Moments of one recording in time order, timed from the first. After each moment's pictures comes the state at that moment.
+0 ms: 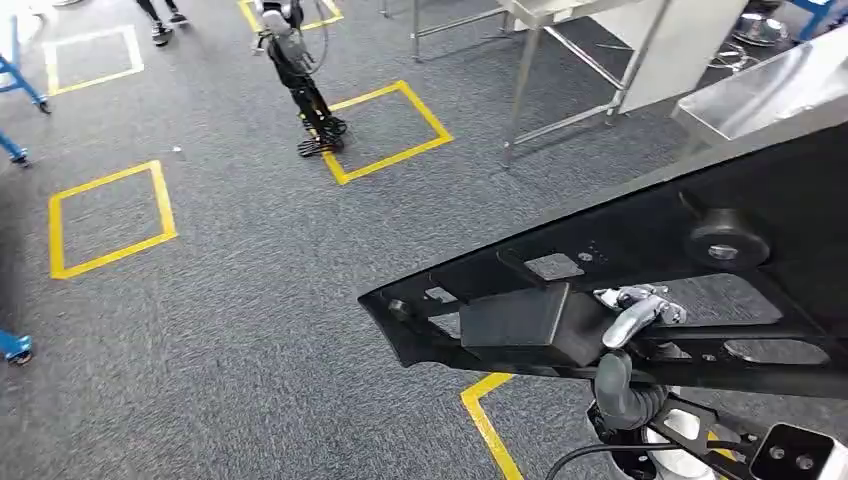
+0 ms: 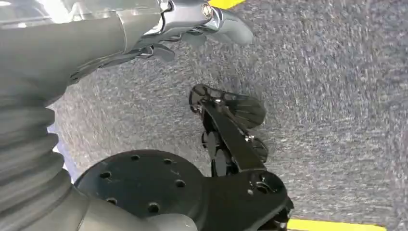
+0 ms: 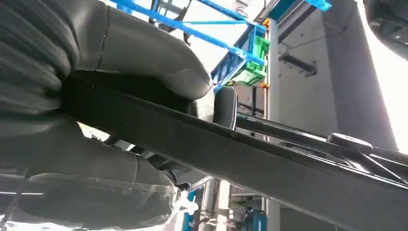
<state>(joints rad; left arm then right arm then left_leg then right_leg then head) -0.02 -0.05 0.61 -0.20 -0.15 0.05 -0.17 -0.12 -0.13 0.28 -2.01 -0.17 0.30 -0.69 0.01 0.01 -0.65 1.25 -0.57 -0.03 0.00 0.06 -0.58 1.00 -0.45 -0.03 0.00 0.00</state>
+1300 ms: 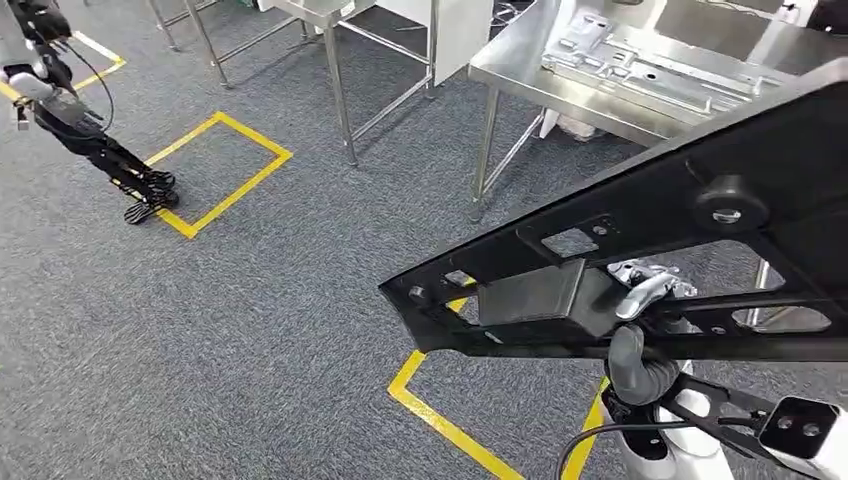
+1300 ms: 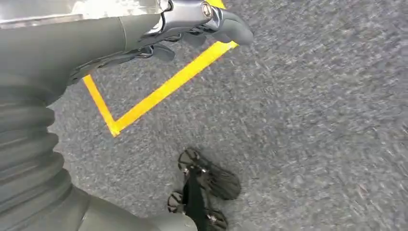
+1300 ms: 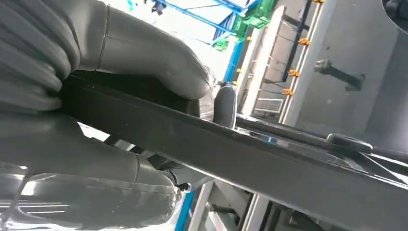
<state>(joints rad) 0.00 0.11 0.73 -0.21 -0.12 0.11 -0.19 -0.16 -0.16 0.23 -1.95 -0.21 0.32 -0.69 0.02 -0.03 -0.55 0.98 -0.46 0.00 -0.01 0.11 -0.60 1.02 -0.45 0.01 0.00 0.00</state>
